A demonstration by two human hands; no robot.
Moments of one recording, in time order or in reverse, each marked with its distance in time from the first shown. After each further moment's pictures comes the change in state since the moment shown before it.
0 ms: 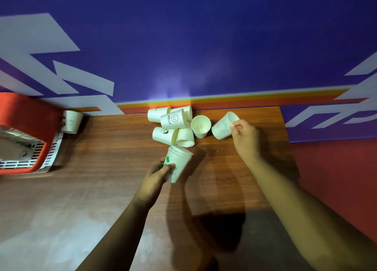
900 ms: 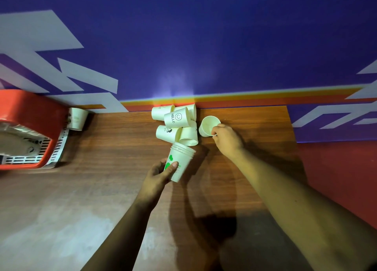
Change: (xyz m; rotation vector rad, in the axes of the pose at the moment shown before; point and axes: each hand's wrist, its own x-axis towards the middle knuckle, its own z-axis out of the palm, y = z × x) left_hand -0.005 -0.008 -0.002 0.059 0.017 0.029; right_hand 0.008 -0.015 0.051 -0.427 -0.438 -0.283
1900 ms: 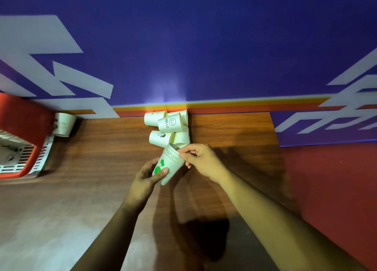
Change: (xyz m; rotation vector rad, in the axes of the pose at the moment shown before) left_hand 0.001 0.010 -0.025 -0.021 -0.102 0.114; right_hand -0.066 -0.089 -0.021 0.999 -0.179 0.113
